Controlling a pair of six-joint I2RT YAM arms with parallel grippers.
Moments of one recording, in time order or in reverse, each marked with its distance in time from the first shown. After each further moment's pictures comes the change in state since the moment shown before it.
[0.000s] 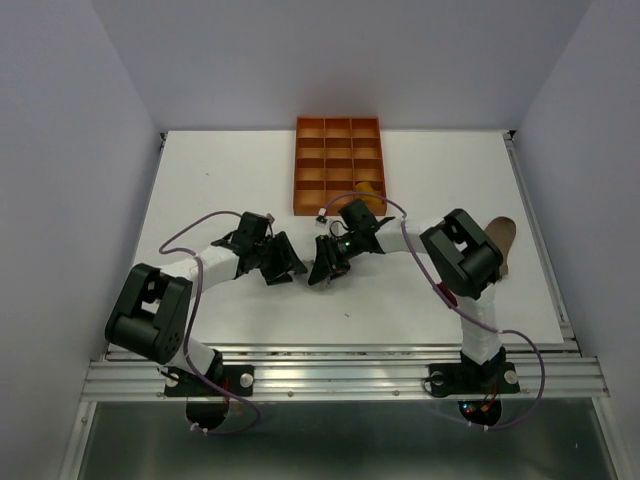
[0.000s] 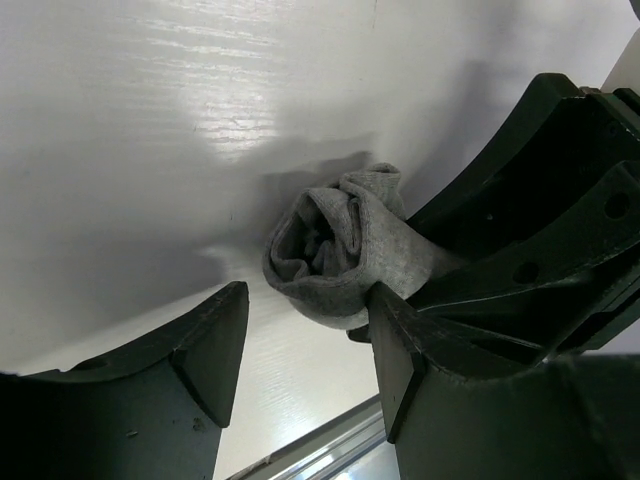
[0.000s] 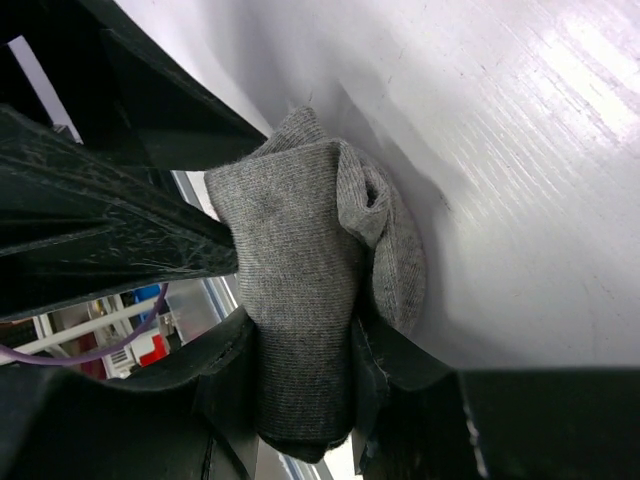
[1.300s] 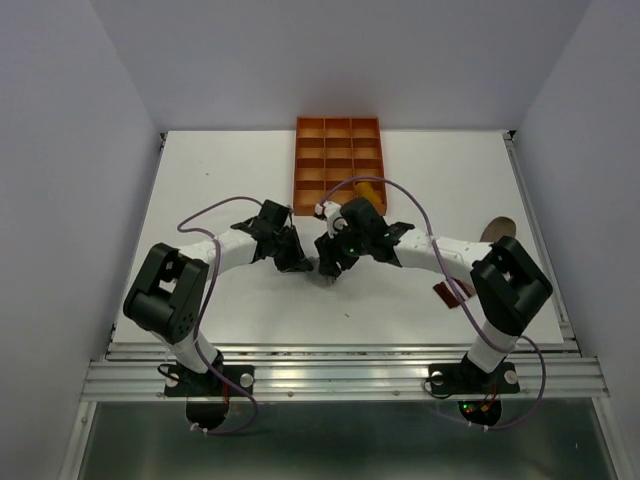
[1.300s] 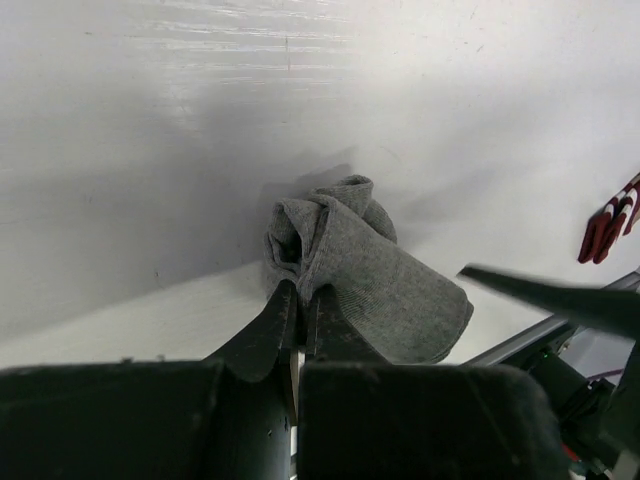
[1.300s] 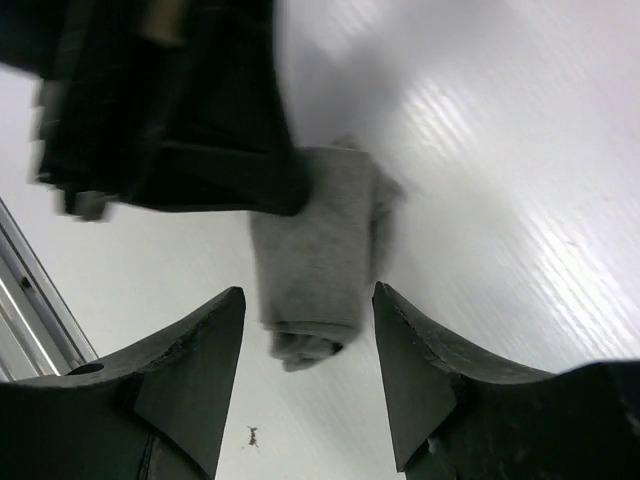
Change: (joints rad) left arm -0.088 0.150 0.179 -0.085 -0.057 0.050; right arm 0.079 -0.355 -0.111 -0.058 0.475 -0.406
